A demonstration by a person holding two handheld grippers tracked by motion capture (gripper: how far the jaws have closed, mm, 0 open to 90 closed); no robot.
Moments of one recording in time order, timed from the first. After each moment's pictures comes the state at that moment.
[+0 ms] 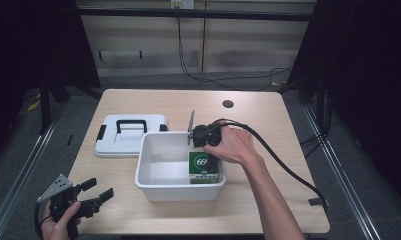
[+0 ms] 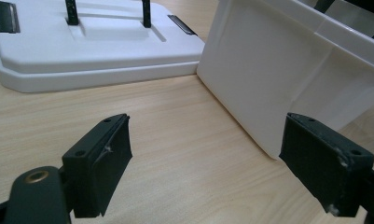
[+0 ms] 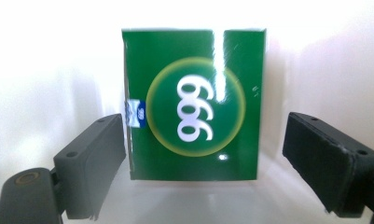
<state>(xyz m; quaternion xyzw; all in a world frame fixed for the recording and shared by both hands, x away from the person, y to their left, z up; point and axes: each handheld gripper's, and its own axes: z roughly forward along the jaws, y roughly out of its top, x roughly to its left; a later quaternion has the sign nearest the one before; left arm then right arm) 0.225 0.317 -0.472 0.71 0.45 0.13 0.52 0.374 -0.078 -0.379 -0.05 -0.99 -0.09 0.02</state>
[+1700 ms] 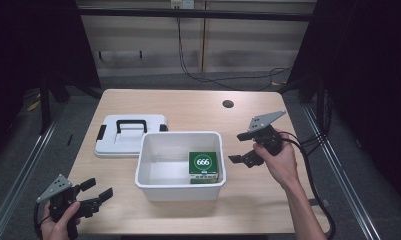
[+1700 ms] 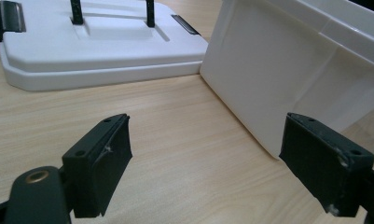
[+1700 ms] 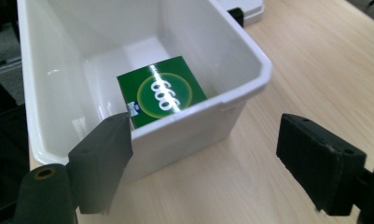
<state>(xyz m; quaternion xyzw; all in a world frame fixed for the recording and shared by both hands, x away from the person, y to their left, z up) 0.224 0.318 -0.472 0.71 0.46 0.13 0.52 0.315 -0.218 -0.364 -0.24 -0.88 -0.39 -0.09</state>
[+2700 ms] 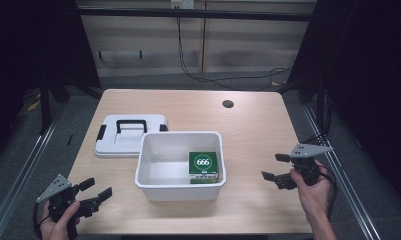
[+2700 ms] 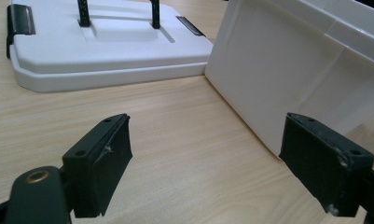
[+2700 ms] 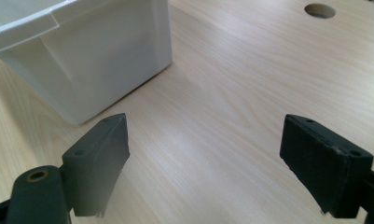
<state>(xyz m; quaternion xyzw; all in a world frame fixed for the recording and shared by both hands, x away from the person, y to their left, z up) 0.224 0.319 -0.471 0.71 0.46 0.14 0.52 0.251 -0.307 -0.419 -0.38 -0.81 -0.41 -0.15</state>
